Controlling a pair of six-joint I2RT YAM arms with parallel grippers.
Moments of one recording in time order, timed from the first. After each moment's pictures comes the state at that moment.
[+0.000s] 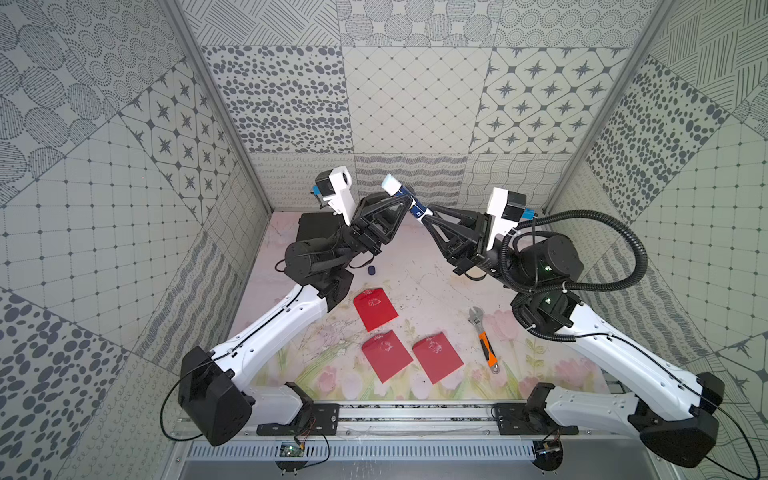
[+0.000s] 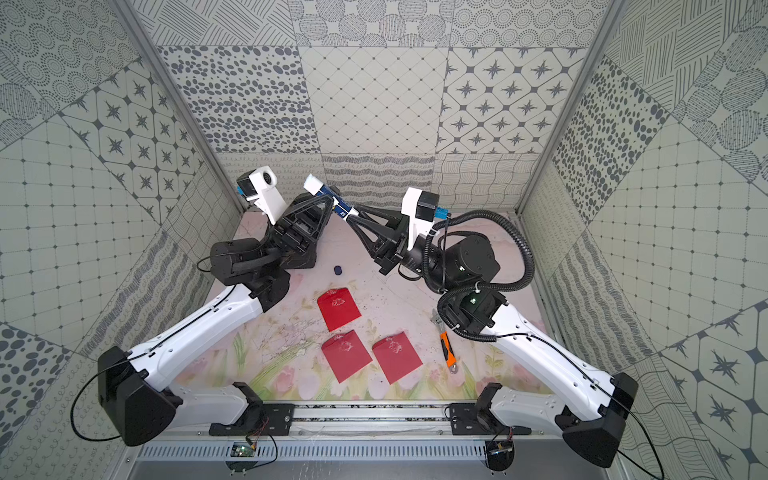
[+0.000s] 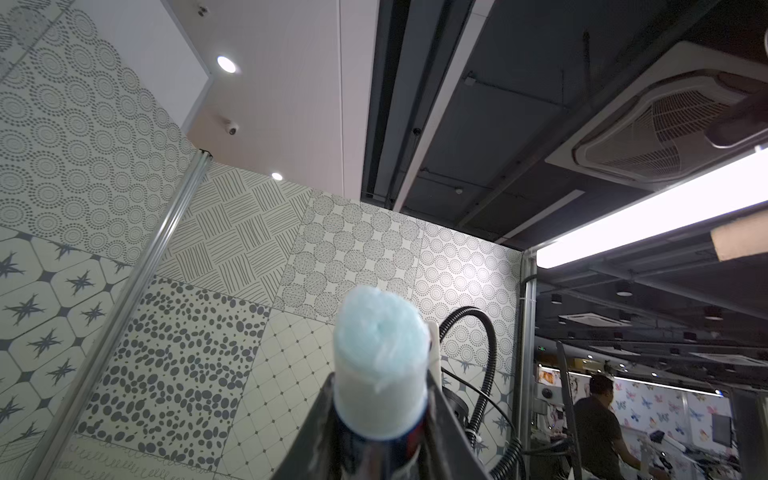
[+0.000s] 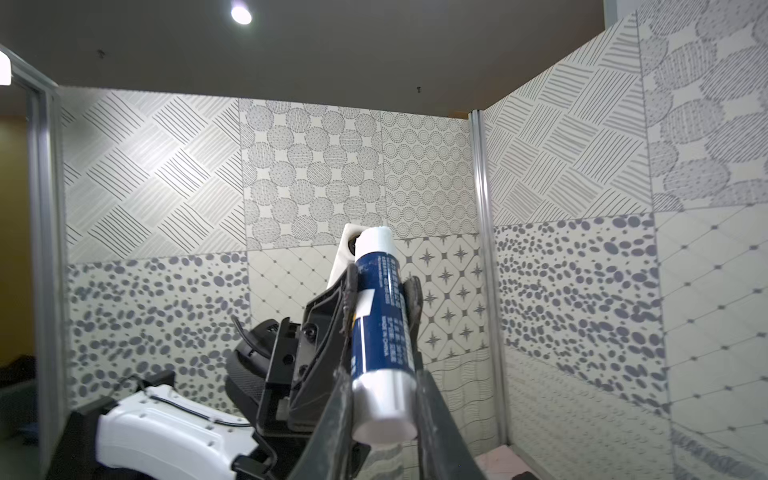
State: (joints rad) left arm -0.65 1.33 1.21 1.14 0.63 -0.97; right arm 0.86 1.14 1.24 0.43 -0.35 0.36
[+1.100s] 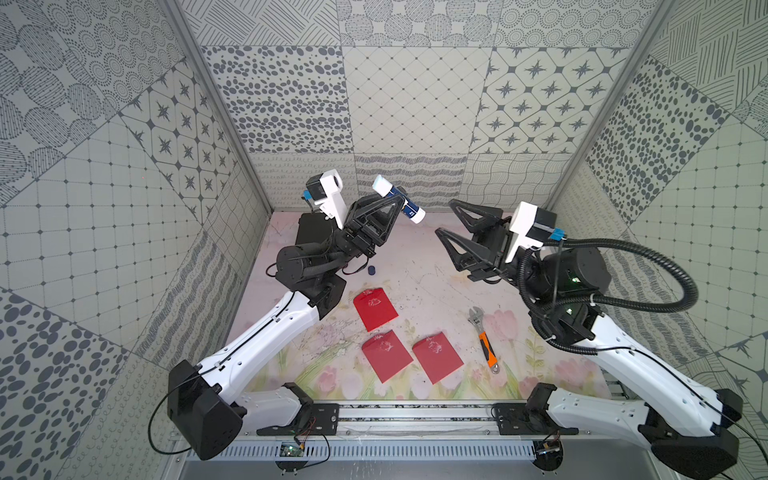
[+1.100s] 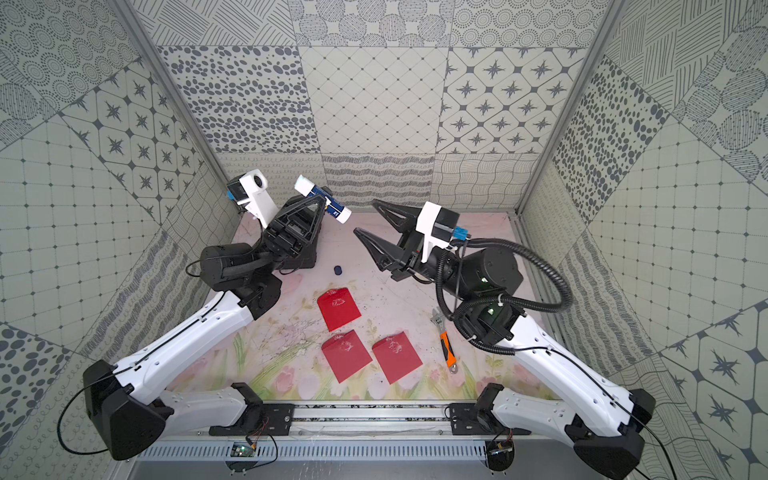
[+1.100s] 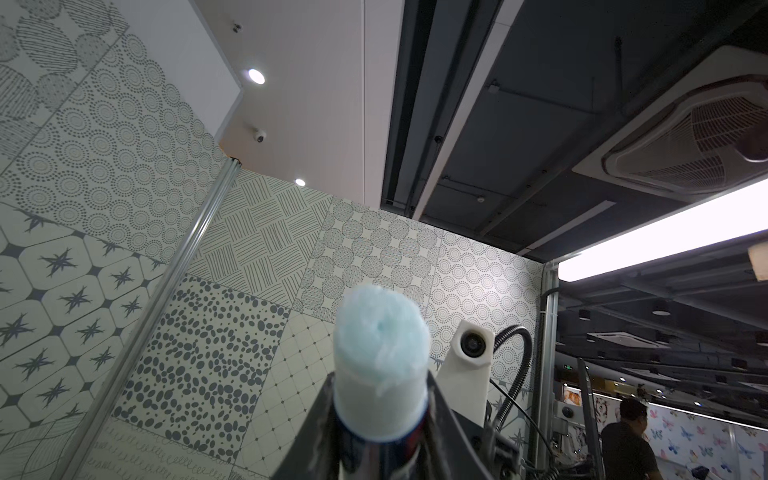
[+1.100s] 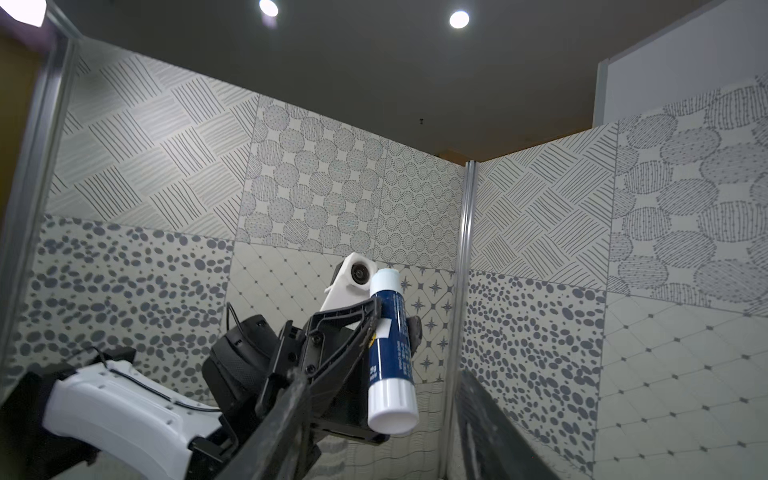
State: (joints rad) left arm -0.65 1.22 1.12 0.99 0.48 -0.93; right arm 0.86 1.10 1.23 0.41 -0.29 -0.11
